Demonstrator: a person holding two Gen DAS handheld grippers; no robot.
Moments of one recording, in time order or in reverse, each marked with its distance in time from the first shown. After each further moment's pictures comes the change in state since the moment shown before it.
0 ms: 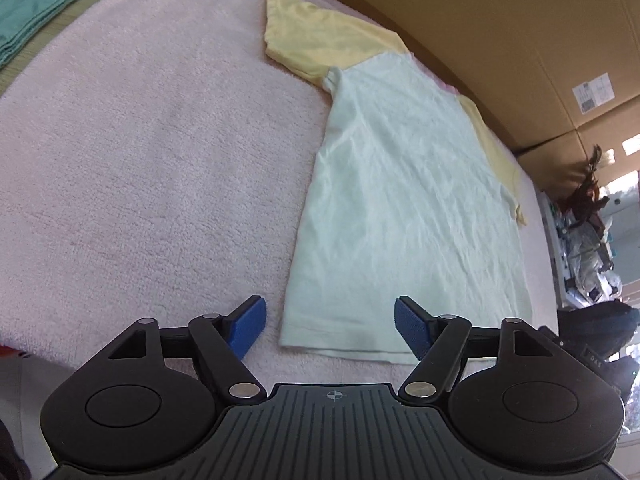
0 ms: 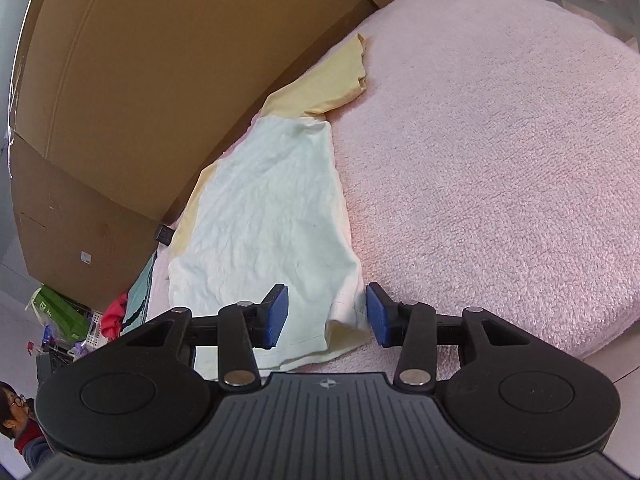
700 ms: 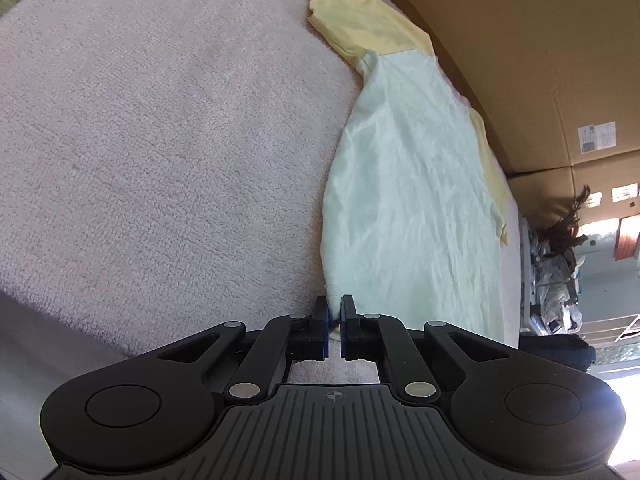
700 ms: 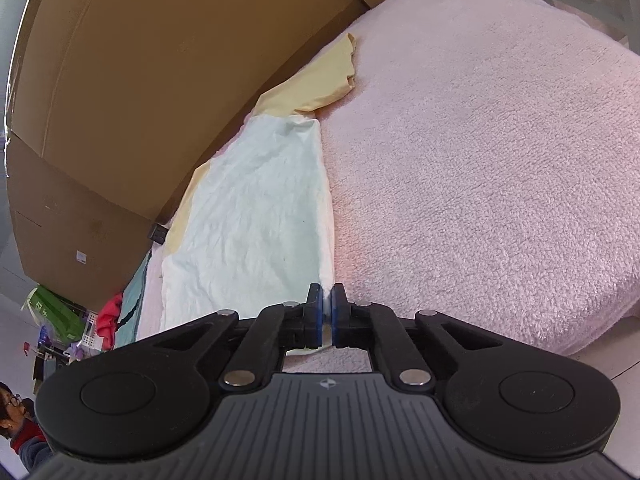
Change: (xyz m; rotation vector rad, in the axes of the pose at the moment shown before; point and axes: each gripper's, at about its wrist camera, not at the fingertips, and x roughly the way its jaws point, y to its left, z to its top) left arm -0.001 0.030 -0.008 -0.191 0.016 -0.110; right arm -0.006 -0.005 -0.005 0.003 0.000 0.002
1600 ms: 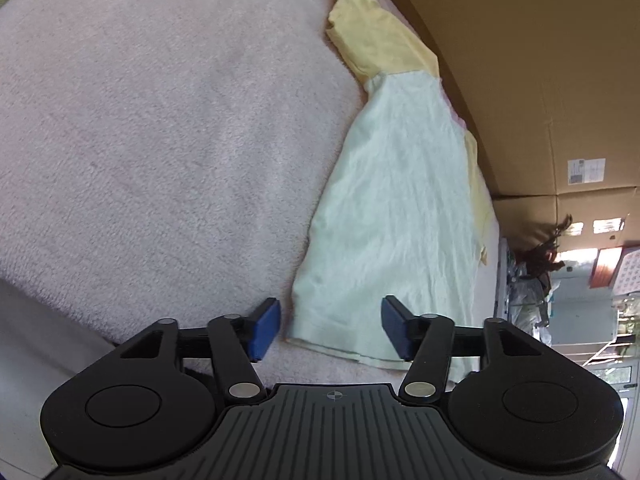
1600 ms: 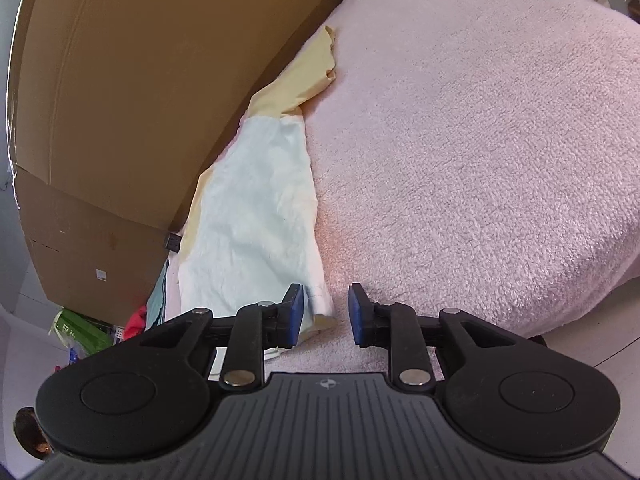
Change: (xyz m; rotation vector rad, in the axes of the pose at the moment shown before) left arm -0.006 0.010 0.020 -0.071 0.015 -0.068; right arm 0.001 -0.020 0.006 0.110 0.035 0.041
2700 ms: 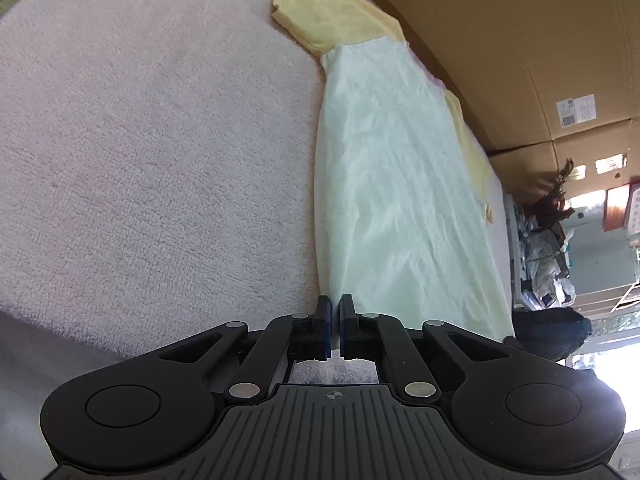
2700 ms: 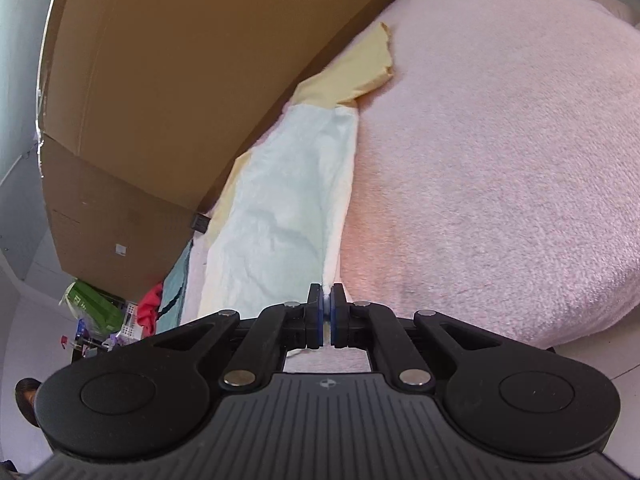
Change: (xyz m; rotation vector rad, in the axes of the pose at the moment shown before) left arm -0.011 -0.024 -0.016 0.174 0.025 0.037; right arm -0.009 0.036 -0.002 -0.101 0.028 0.068
